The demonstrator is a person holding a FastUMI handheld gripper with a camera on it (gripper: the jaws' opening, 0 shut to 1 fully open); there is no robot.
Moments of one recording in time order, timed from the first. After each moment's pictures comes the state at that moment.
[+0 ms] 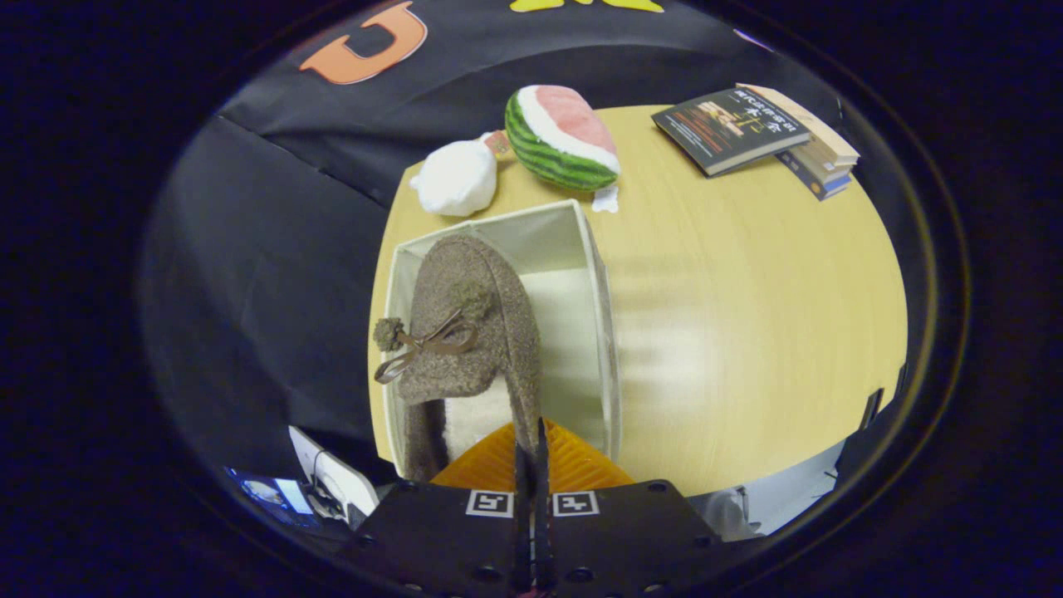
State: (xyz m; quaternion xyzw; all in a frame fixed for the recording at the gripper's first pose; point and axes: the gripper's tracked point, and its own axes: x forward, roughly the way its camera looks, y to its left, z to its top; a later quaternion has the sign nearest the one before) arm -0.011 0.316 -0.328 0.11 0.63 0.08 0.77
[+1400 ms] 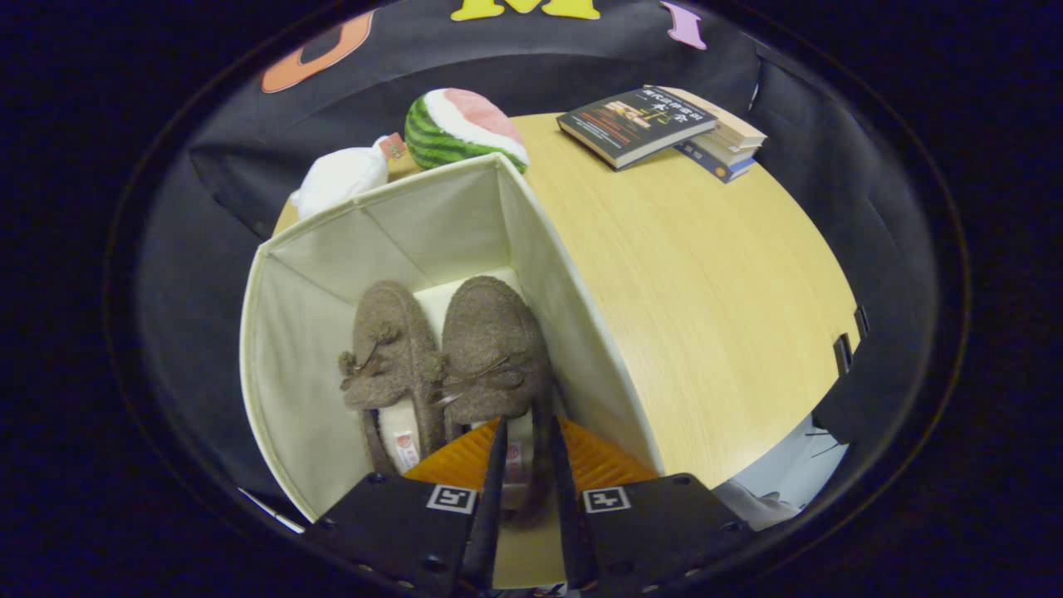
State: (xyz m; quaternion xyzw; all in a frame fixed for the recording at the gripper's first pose) arm -0.006 0.323 -0.398 0.08 0.57 -0.11 0.81
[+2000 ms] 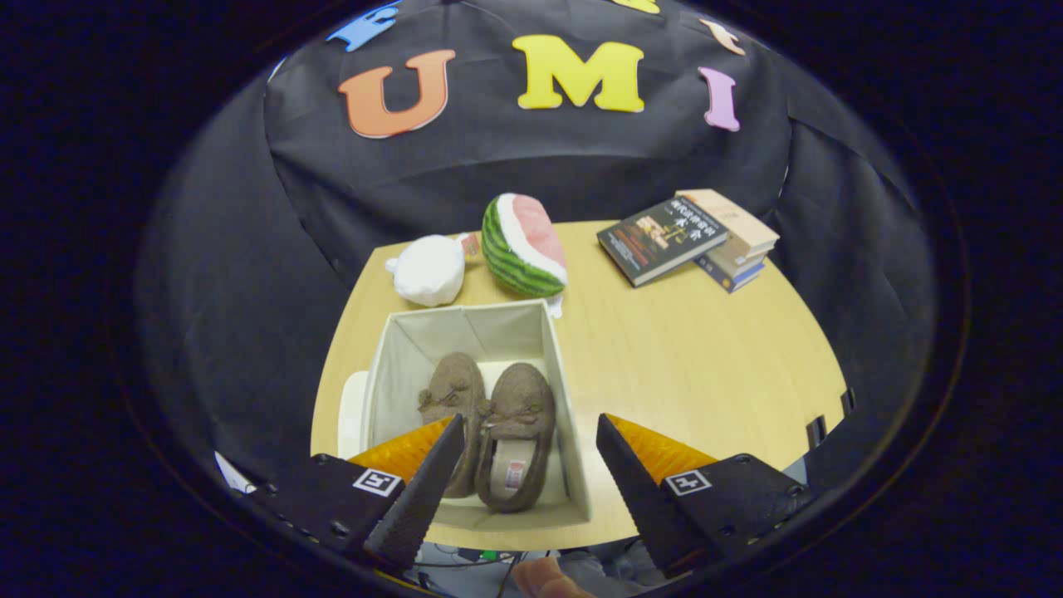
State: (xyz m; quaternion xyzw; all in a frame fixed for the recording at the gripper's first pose) arm -0.015 0.298 -0.247 0.02 0.41 -0.02 0.91
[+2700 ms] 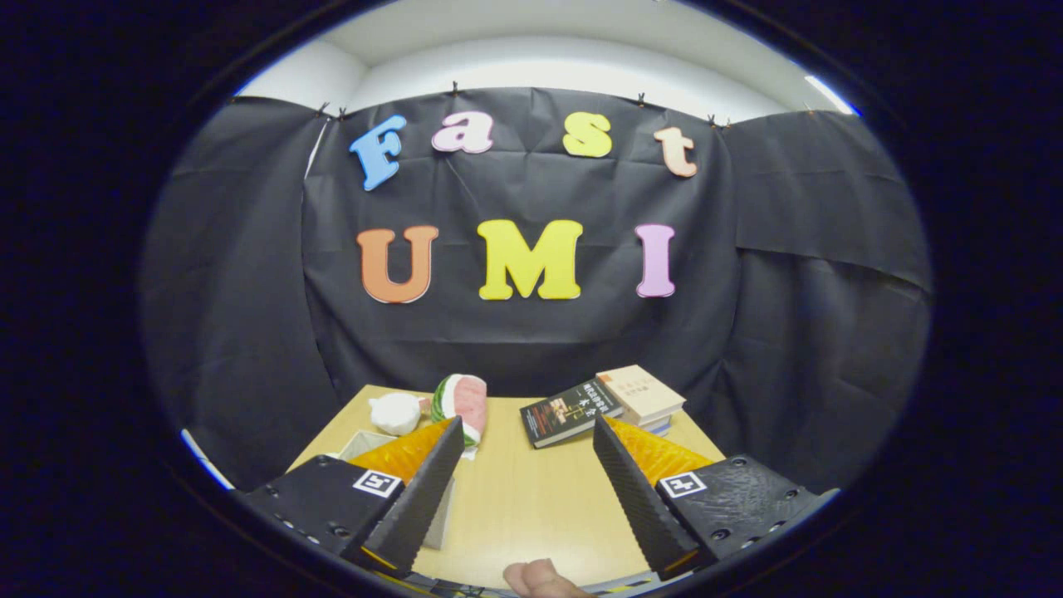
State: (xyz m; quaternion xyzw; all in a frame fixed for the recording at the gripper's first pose) arm -0.082 0.074 -0.038 0.00 0.12 0.01 0.99
